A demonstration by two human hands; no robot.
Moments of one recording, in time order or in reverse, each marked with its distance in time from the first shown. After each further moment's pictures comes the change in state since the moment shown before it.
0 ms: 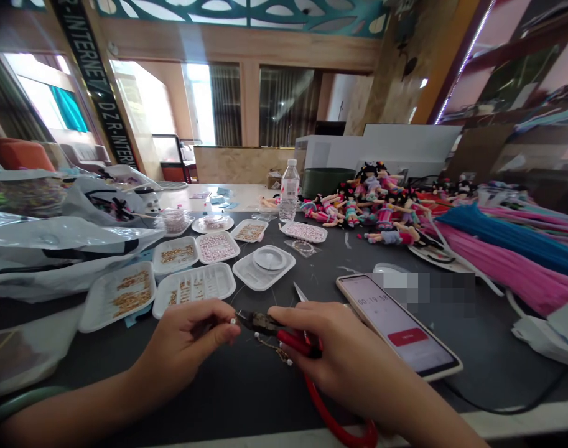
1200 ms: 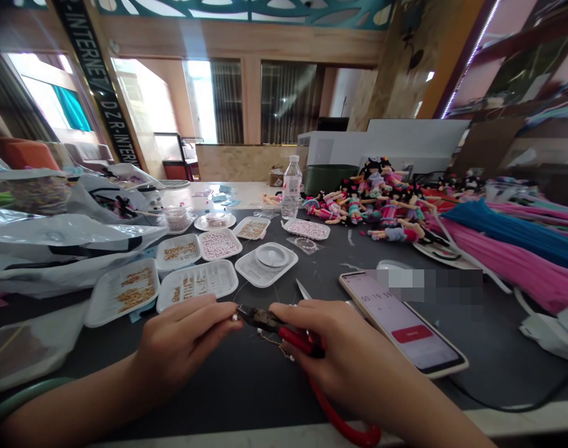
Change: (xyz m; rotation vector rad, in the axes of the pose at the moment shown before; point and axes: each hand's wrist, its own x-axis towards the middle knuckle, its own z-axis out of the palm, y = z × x) left_hand -0.006 -0.005 -0.005 0.582 0.133 0.553; right_hand 0.001 -0.010 -0.003 0.031 -0.078 0.059
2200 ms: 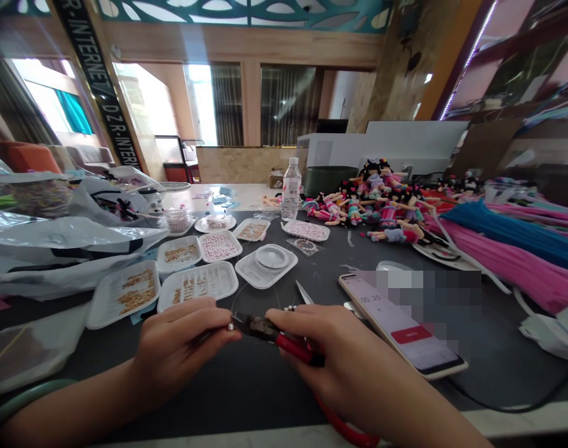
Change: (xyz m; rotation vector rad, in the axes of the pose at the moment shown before) left_hand 0.007 0.002 -0.001 -0.152 0.134 0.026; right_hand -0.003 0.003 0.003 0.065 0.003 -0.056
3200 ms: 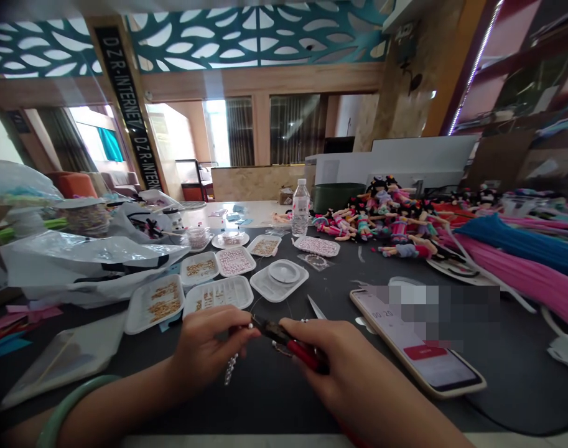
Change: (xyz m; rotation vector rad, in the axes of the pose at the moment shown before) left_hand 0.002 0.002 0.001 -0.088 0.008 -0.121; right_hand -0.007 -0.006 0.009 -0.026 0.147 0.046
